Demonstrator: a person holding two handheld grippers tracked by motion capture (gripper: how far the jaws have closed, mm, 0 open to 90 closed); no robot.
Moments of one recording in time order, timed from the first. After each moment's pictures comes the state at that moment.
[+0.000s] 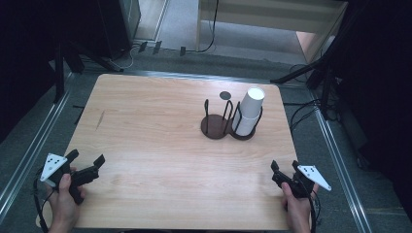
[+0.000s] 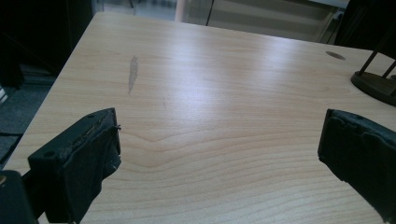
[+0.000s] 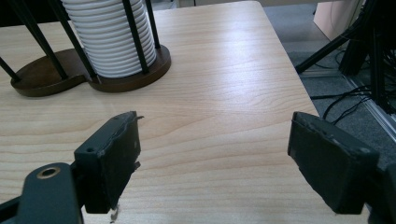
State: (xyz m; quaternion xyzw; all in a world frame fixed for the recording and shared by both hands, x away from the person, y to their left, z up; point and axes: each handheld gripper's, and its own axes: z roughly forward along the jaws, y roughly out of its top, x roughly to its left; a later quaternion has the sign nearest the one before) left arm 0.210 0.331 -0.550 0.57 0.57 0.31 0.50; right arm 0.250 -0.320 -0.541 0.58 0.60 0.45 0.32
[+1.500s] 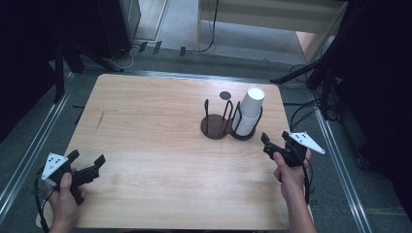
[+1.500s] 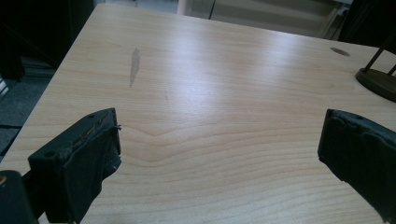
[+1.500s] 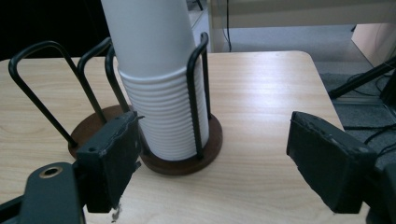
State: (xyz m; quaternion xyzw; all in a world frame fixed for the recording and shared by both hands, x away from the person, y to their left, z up) left arm 0.211 0.330 -0.552 0.58 0.58 0.30 0.49; right arm 0.312 -0.280 -0.472 0.54 0.63 0.48 0.30
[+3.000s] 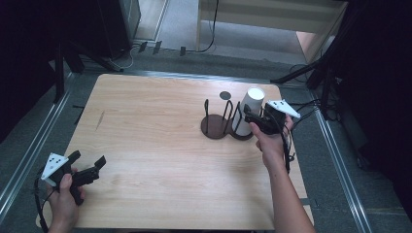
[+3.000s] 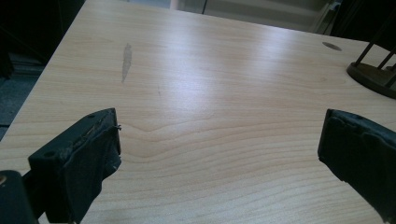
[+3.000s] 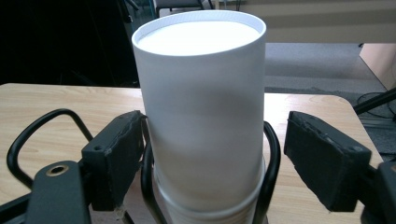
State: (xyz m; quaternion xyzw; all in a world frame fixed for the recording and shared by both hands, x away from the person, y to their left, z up) left arm 0.211 0.330 -0.552 0.59 0.57 0.29 0.50; right arm 0.385 -0.220 -0.437 0.52 0.63 0.48 0.31
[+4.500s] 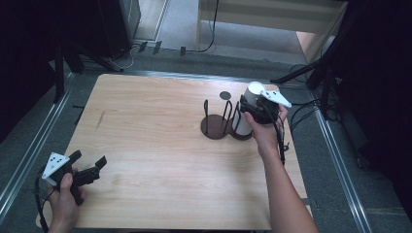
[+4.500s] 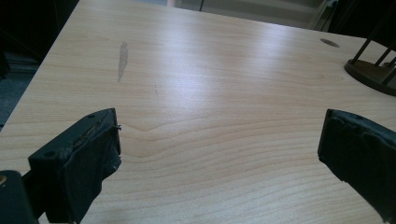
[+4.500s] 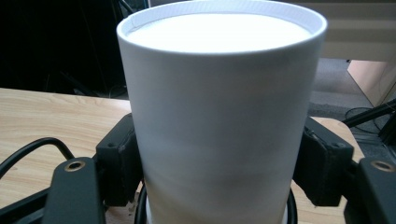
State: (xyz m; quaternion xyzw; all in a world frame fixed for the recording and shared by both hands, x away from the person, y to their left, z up) left arm 0.212 0.330 -0.552 0.59 0.57 0.28 0.49; right arm 0.409 -0.202 -0.428 0.51 0.64 0.47 0.34
